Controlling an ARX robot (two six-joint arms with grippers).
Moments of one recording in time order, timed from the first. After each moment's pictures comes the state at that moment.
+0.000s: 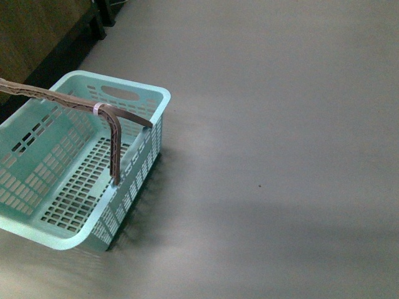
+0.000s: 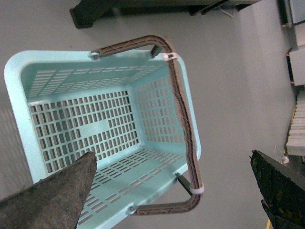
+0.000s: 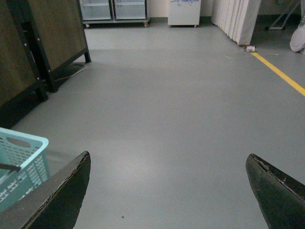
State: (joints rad) left arm 0.23 1.71 0.52 0.54 0.09 -1.08; right arm 0.00 0.00 0.02 0.00 0.00 0.00
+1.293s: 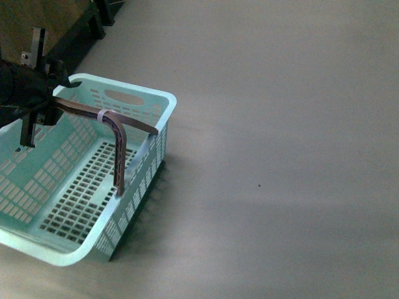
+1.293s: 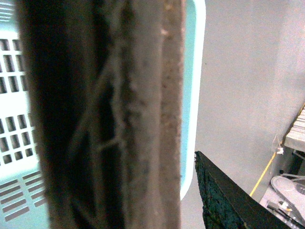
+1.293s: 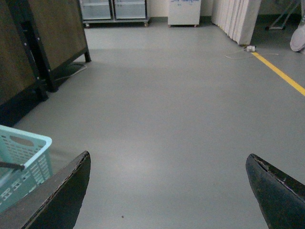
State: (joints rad) left arm -0.01 2.19 1.06 0.45 0.08 -1.37; right arm 0.00 0.00 0.02 0.00 0.00 0.00
